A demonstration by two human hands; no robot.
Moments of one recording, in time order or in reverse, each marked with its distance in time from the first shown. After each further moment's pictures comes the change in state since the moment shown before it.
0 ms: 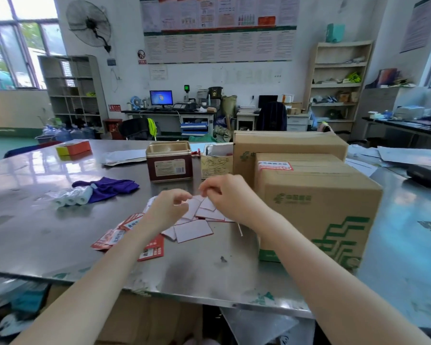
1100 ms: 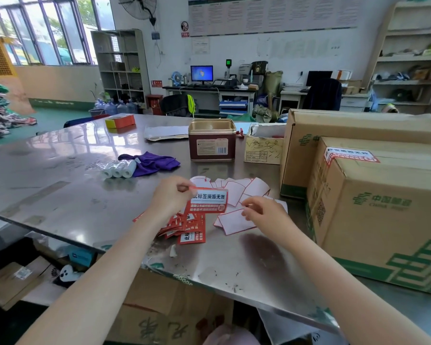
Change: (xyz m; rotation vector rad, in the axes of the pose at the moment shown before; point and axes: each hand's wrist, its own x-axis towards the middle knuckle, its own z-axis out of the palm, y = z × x) left_hand -0.001 -0.070 -0.028 -0.127 0.230 -0.312; right_hand 0.018 0.055 0.101 0.254 -0.120 0.334
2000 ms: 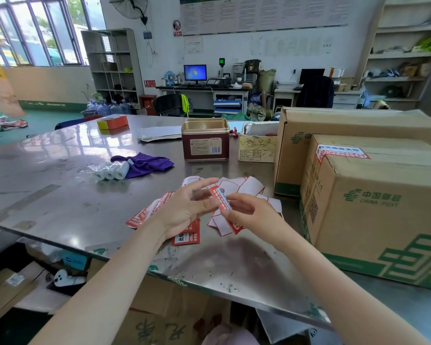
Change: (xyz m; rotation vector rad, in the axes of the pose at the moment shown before) left_hand -0.019 0.009 0.021 -0.813 -0.561 -0.013; right_hand -0.017 -0.015 -0.004 0.299 -0.123 -0.080
